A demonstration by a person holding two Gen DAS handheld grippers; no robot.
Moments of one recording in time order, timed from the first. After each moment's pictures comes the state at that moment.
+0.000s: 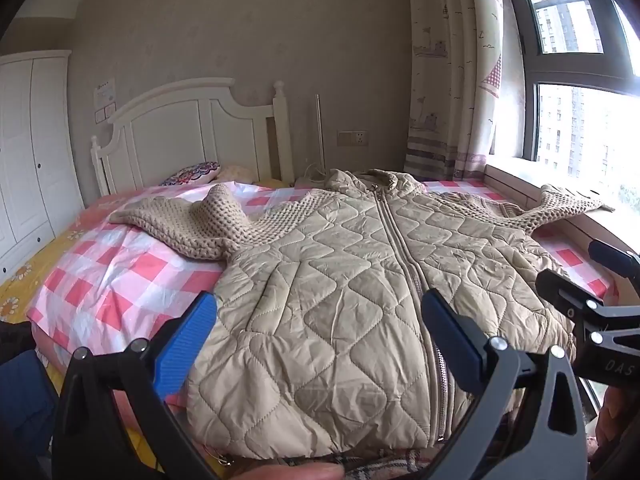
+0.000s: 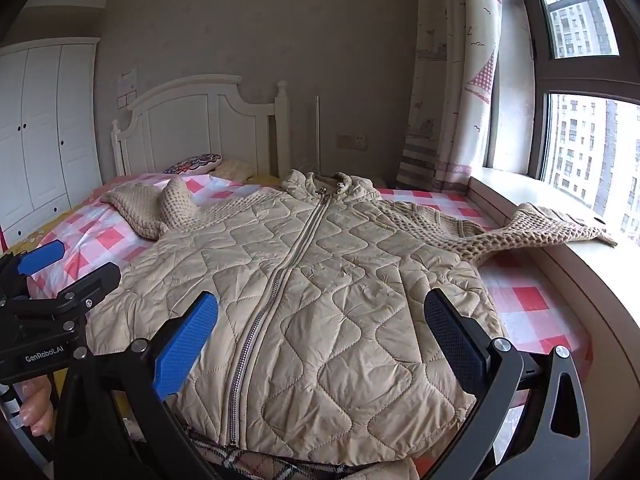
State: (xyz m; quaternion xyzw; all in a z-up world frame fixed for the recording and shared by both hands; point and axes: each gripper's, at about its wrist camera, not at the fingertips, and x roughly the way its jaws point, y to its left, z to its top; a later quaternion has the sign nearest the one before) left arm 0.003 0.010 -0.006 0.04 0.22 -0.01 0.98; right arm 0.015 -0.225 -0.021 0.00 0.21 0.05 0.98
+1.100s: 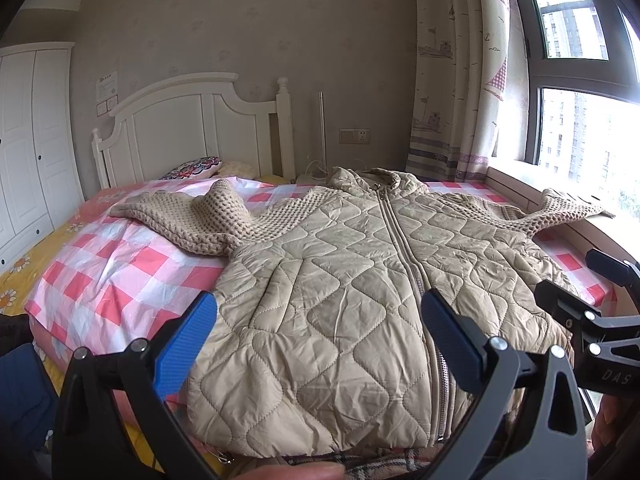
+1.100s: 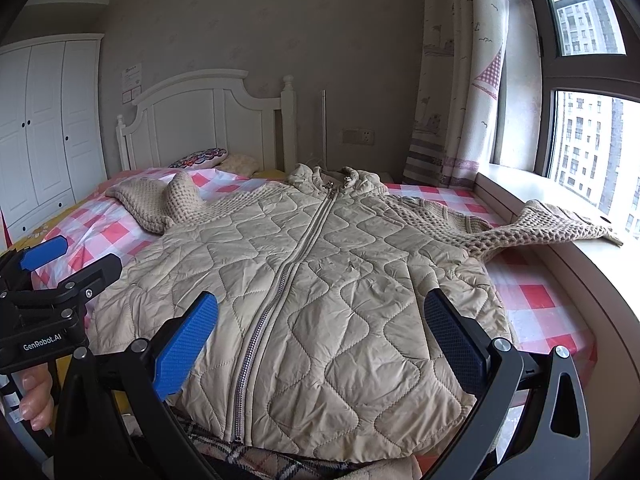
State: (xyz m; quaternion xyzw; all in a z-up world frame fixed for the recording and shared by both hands) left arm 0.004 0.012 -0.006 0.04 0.22 -0.01 0.97; right arm 0.016 -0.221 -0.024 -0.01 0.22 0.06 0.97
